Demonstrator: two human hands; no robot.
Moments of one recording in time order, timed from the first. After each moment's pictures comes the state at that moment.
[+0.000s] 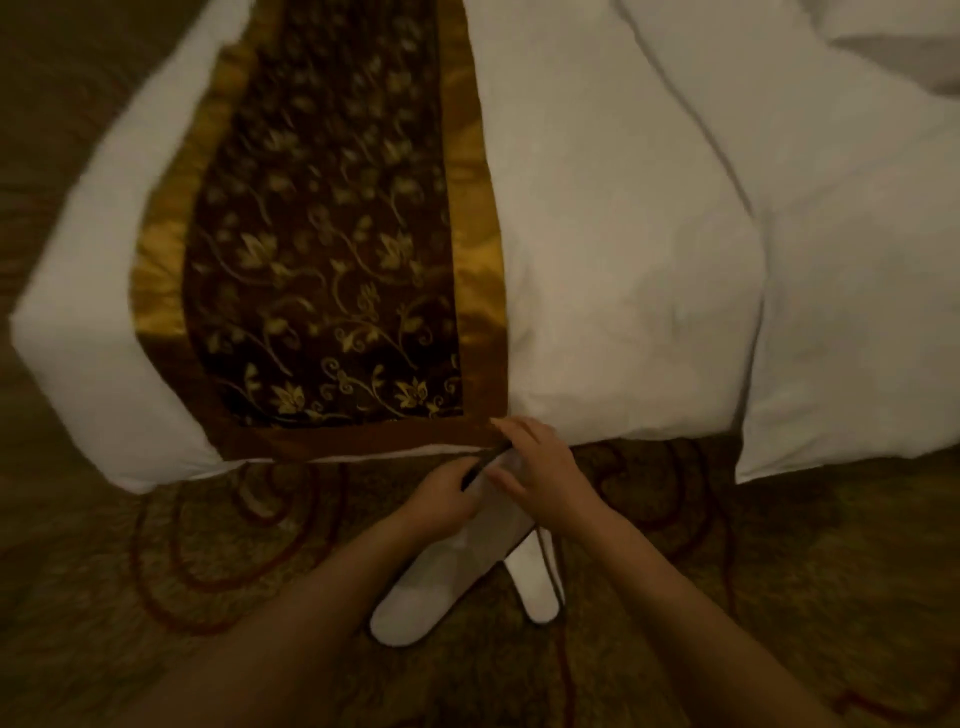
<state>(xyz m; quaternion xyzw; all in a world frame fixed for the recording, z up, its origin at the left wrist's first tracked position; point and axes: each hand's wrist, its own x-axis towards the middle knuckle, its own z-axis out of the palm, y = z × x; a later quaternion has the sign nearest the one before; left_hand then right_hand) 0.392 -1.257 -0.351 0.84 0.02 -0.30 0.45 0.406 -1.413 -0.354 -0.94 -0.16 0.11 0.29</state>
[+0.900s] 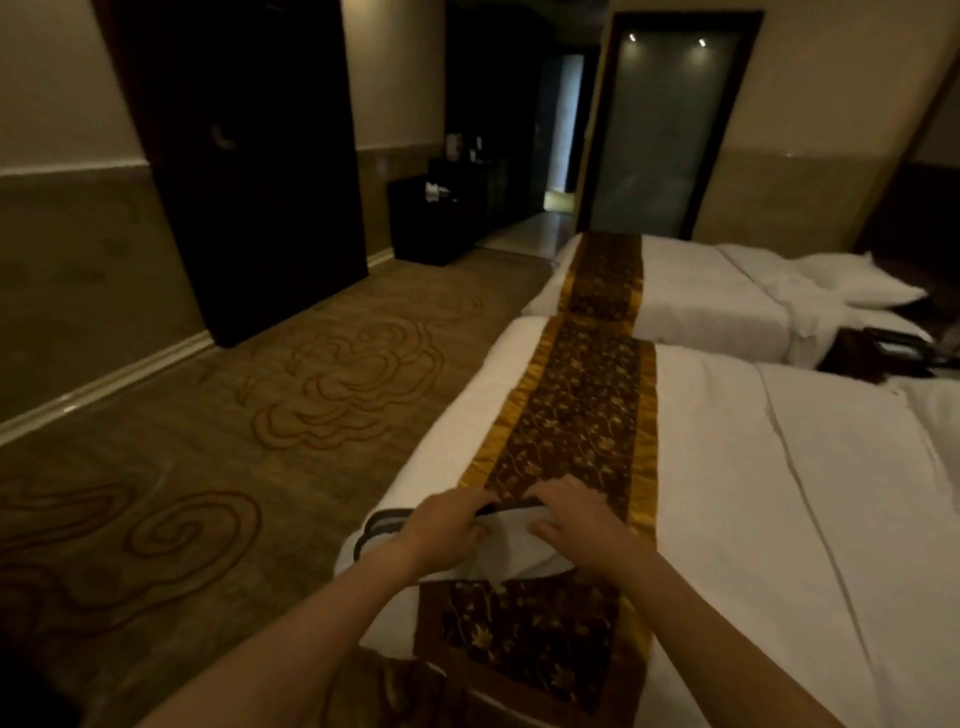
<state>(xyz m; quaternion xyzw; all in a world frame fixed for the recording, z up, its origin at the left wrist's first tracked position) 0.374 -1.027 0.087 0.97 0.01 0.00 0.22 0.461 -1.206 0.099 -0.90 -0.42 0.04 0.13</state>
